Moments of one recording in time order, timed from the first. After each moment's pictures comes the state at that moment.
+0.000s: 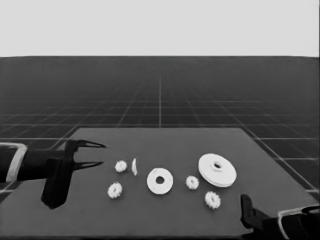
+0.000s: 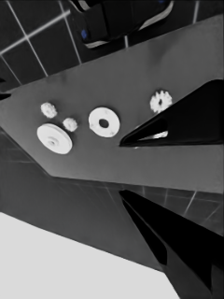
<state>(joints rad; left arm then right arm) -0.35 1.76 -0.42 0.31 0.68 0.35 -0.35 1.76 -0.38 -0.70 -1.18 0.32</state>
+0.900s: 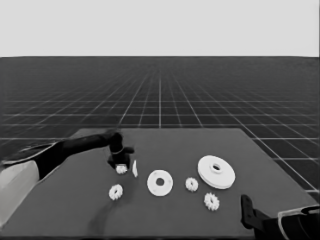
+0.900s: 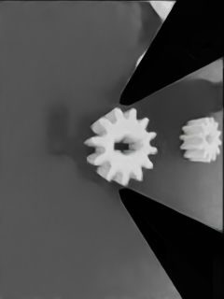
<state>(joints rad) 0.13 2.69 -1.88 0.22 1.36 -0.83 -0.35 1.76 -0.39 -0.70 -1.18 0.32</state>
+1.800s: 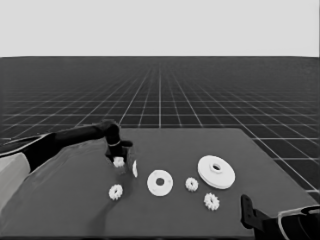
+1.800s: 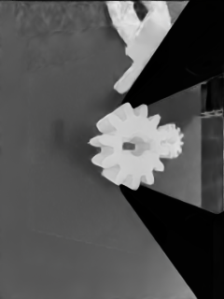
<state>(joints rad) 0.04 2.65 -1.78 0.16 1.43 -0.87 -0.35 1.76 -0.39 -0.70 -1.18 0.32</state>
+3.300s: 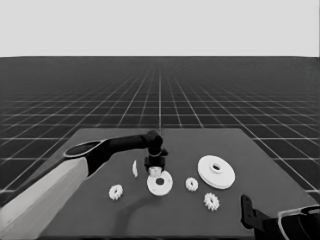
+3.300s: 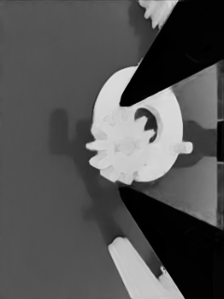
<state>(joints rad) 0.12 3.10 -1.98 0.27 1.44 -1.13 -0.35 1.76 -0.39 -0.70 -1.18 0.32</state>
